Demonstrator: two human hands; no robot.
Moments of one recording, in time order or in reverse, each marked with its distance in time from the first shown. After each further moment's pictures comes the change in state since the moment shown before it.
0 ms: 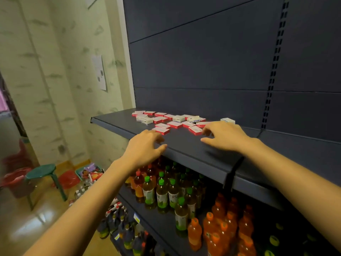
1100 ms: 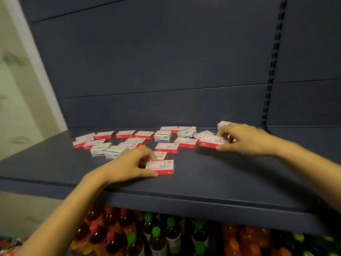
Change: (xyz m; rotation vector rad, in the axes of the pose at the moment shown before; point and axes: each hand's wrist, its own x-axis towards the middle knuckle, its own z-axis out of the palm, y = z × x) left_hand 0.193 -0.187 0.100 -0.466 -0.611 0.462; right_hand 0.119 -0.009 0.039 0.019 -0.161 0.564
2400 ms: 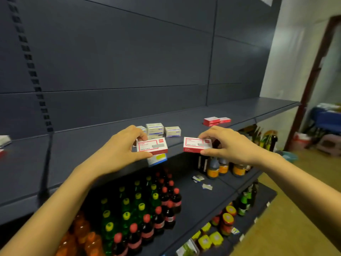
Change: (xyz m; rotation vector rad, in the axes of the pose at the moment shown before) left_hand 0.069 0.460 0.181 -0.168 0.094 0.778; right_hand -0.458 0.243 -0.105 -0.109 0.252 0.574
